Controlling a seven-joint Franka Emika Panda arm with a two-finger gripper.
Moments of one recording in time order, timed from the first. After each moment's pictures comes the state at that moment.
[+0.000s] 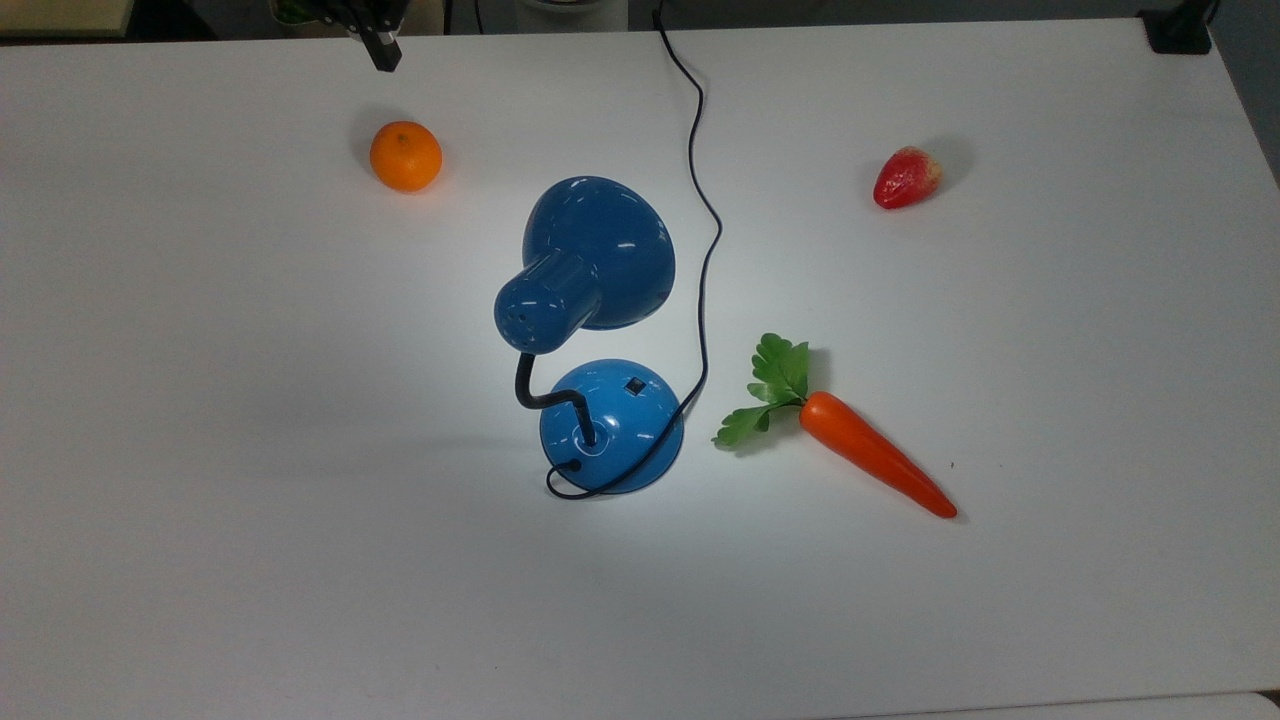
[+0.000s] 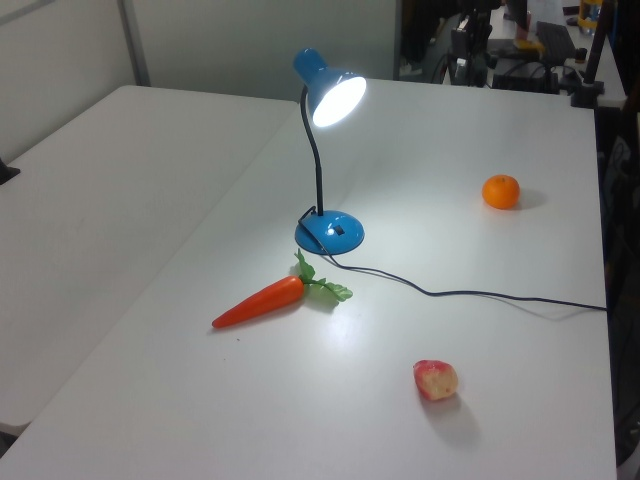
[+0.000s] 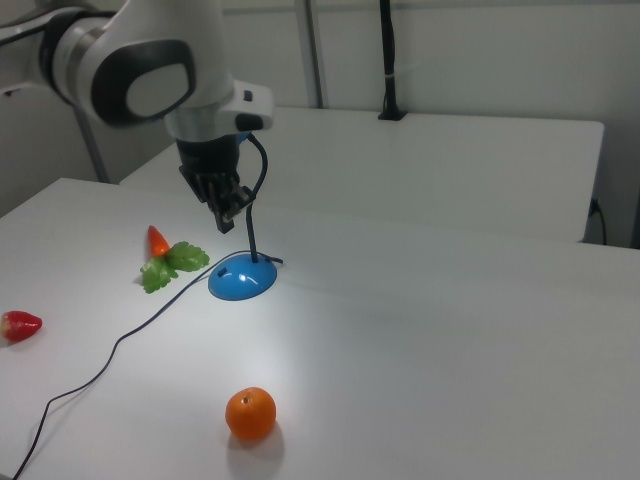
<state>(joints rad) -0.08 -0.04 -0.10 -1.76 0.18 1.82 -0.02</state>
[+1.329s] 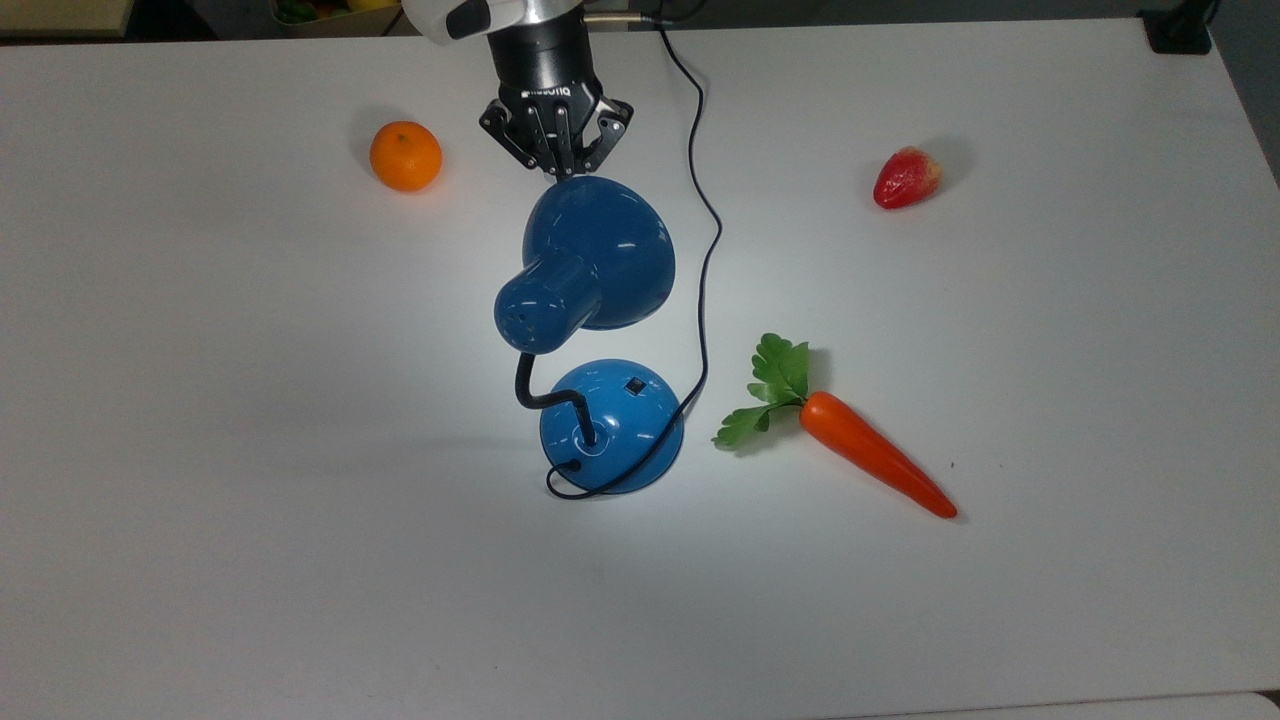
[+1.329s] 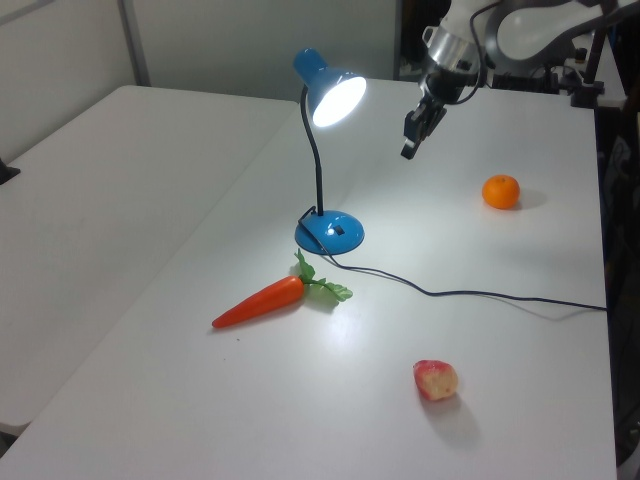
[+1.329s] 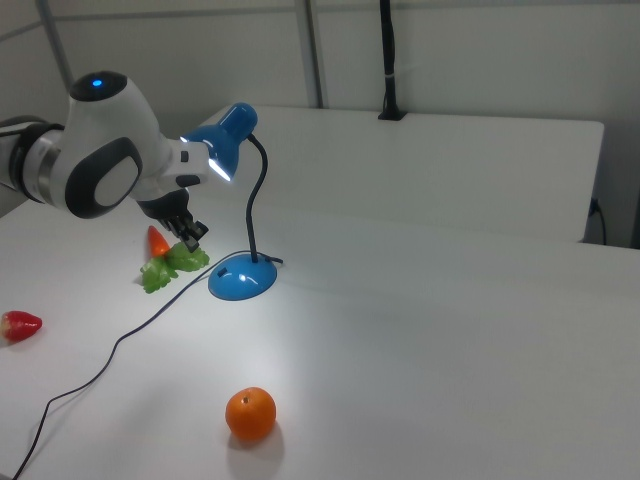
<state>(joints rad) 0.16 -0.02 -0.06 -2.09 0.17 2.42 0.17</state>
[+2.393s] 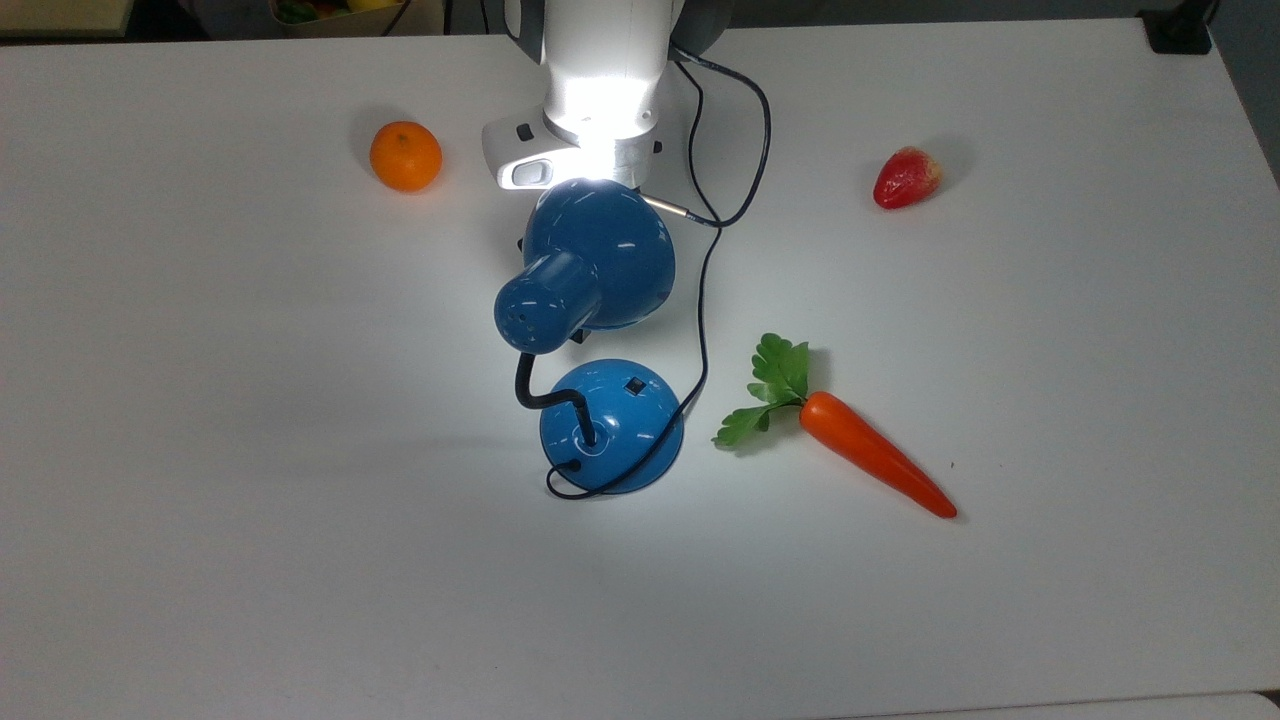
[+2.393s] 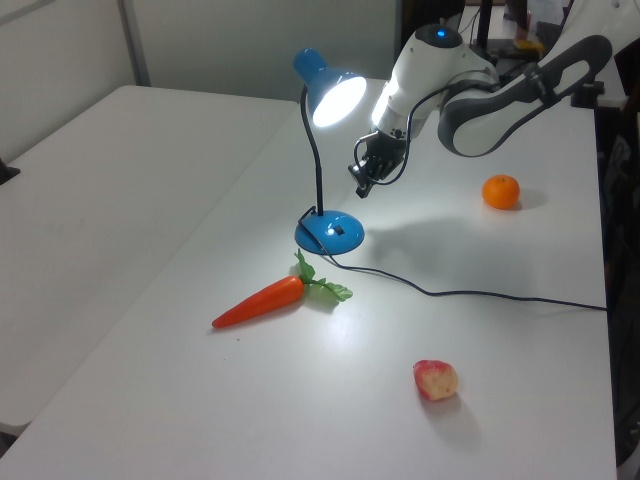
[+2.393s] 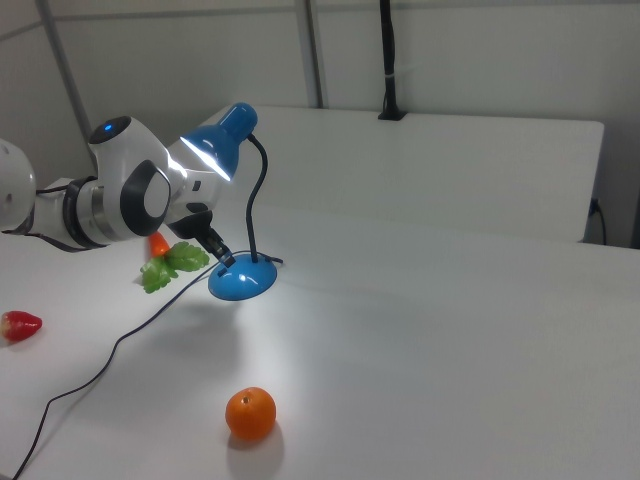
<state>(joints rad) 0.16 0.30 0.00 -1.92 -0.29 2.60 0.81</state>
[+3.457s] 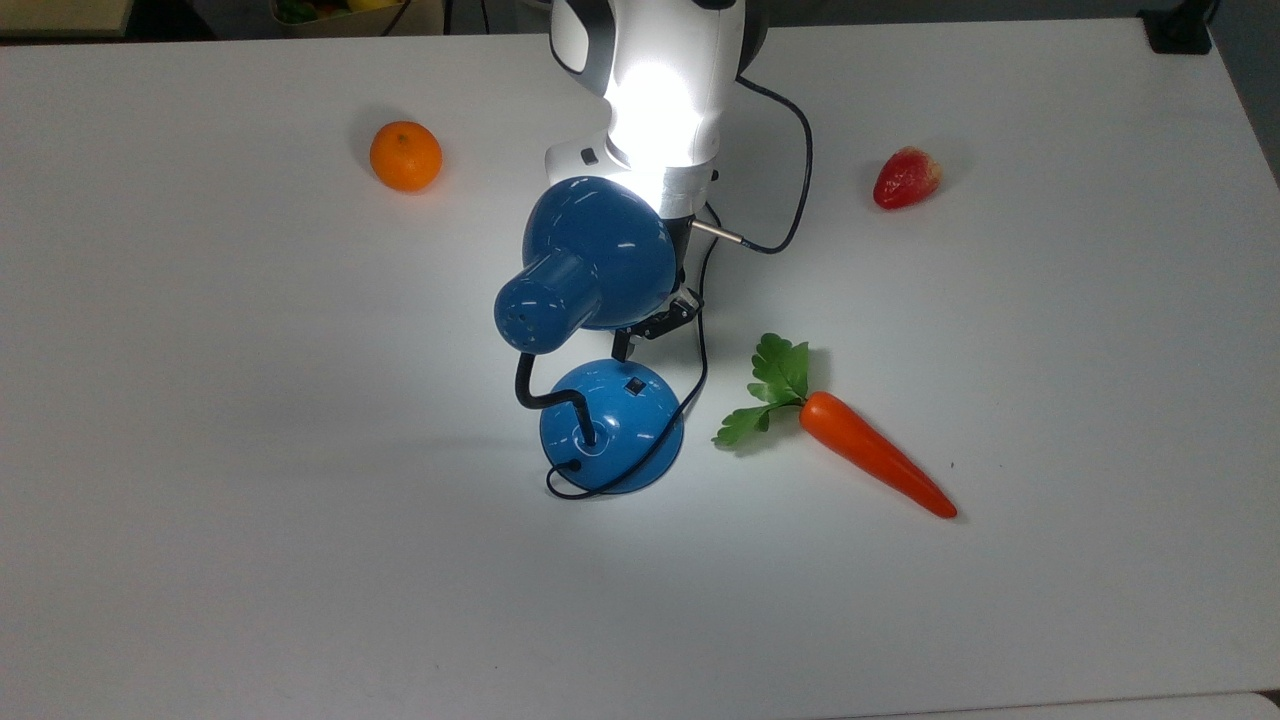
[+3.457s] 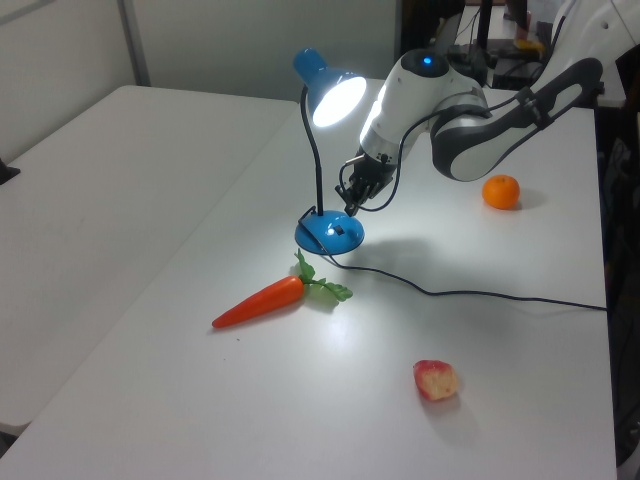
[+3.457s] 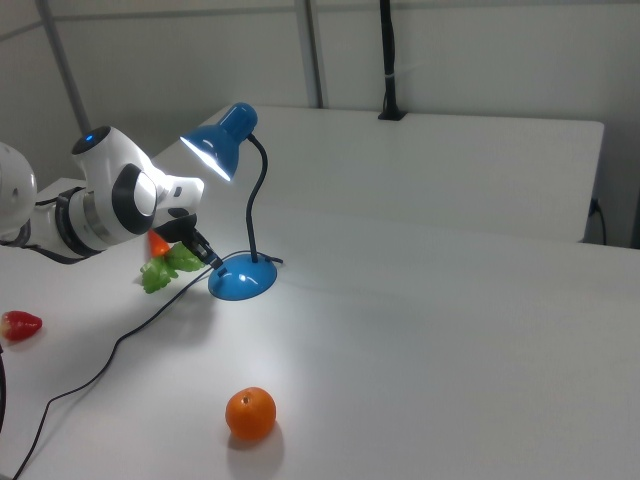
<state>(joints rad) 0.22 0.37 0.00 -1.87 -0.42 2.60 1.01</state>
